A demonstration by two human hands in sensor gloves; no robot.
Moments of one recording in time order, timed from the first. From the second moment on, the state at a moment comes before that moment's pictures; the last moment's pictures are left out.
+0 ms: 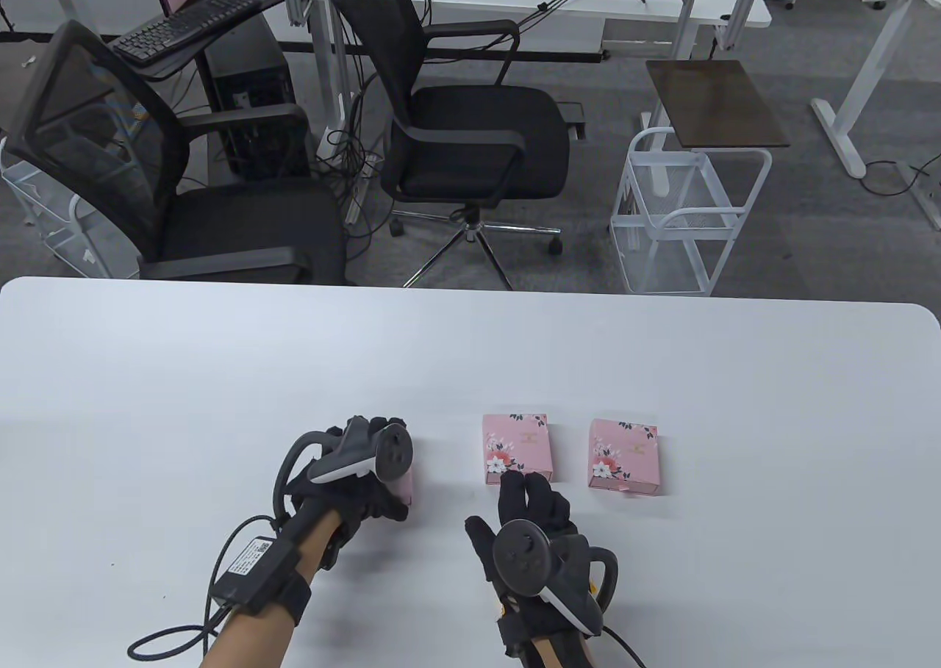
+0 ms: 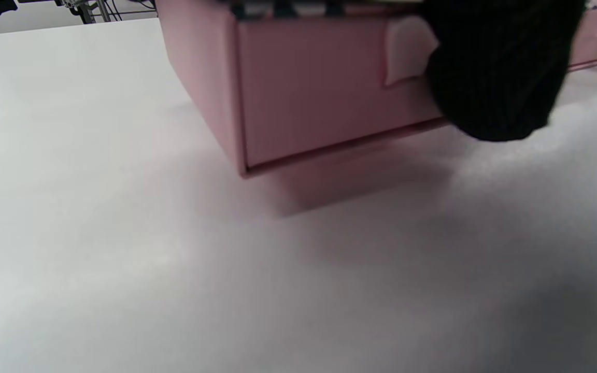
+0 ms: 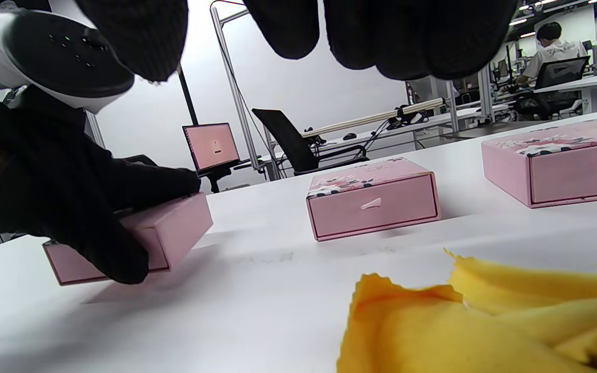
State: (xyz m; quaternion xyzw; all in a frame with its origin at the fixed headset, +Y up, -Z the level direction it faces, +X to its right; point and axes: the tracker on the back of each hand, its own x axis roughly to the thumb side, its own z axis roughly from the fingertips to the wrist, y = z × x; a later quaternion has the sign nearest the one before) left_hand -0.151 -0.752 -0.397 -0.20 -0.15 -0.07 0.96; right_hand 0.070 -0.696 -0.269 0.07 -0.05 0.98 0.16
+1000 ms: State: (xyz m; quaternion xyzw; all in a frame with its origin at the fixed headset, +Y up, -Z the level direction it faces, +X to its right) left_hand -0.201 -0.766 -0.332 -0.13 -0.14 0.04 0.98; right_hand 0.019 -0.730 -0.290 0.08 0.10 0.95 0.30
